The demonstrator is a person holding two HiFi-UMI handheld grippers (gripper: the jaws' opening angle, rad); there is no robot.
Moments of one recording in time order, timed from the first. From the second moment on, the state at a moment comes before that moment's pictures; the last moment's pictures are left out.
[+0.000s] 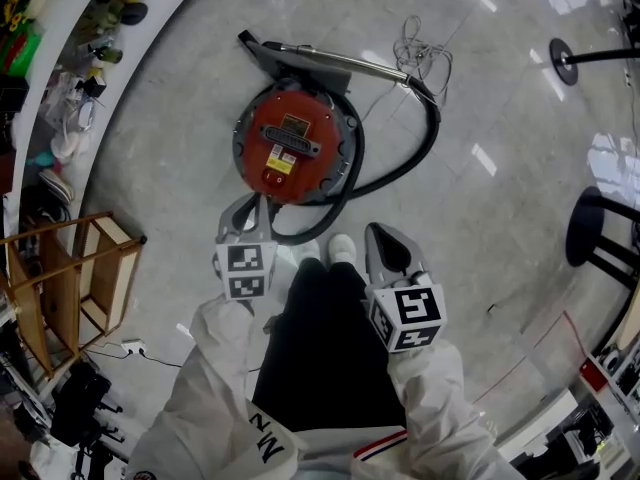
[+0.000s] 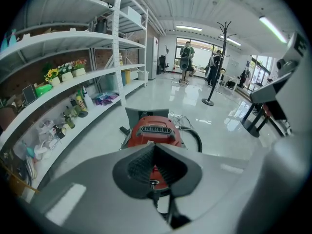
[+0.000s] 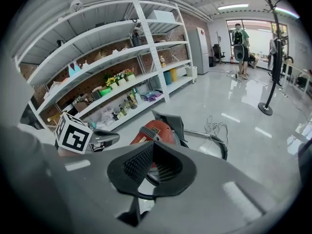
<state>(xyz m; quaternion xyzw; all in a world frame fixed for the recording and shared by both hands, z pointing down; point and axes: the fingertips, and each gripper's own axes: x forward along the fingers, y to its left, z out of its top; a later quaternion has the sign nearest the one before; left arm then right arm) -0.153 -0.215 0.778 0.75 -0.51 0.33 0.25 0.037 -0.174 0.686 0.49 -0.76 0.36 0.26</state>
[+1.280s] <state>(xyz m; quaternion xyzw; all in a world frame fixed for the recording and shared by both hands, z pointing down) -0.155 -0.225 0.851 0.73 -0.49 0.40 0.26 0.052 -0.185 0.696 0.49 -0.75 0.36 0.26</state>
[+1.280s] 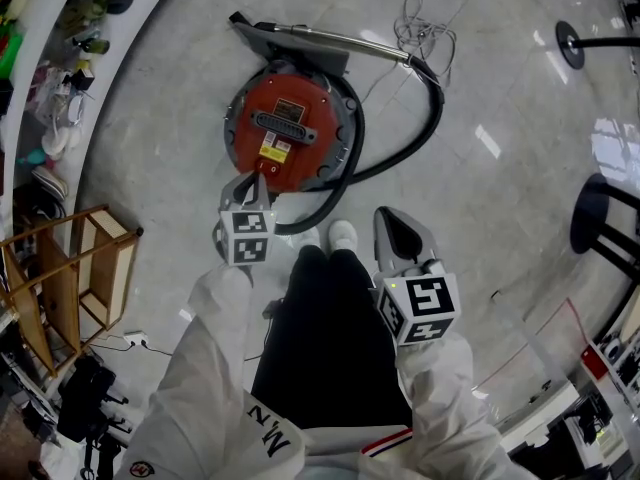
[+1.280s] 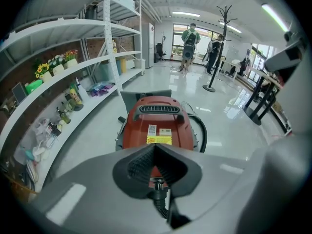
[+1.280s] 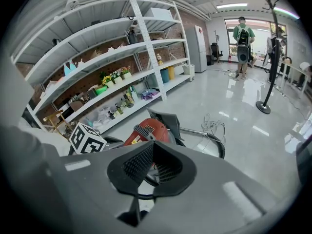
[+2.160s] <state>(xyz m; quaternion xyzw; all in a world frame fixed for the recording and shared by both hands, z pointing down) -0.163 -0.225 0.897 0.71 -0.46 0.45 0.28 0.048 -0.176 0.703 0.49 -0.74 0.37 0.27</state>
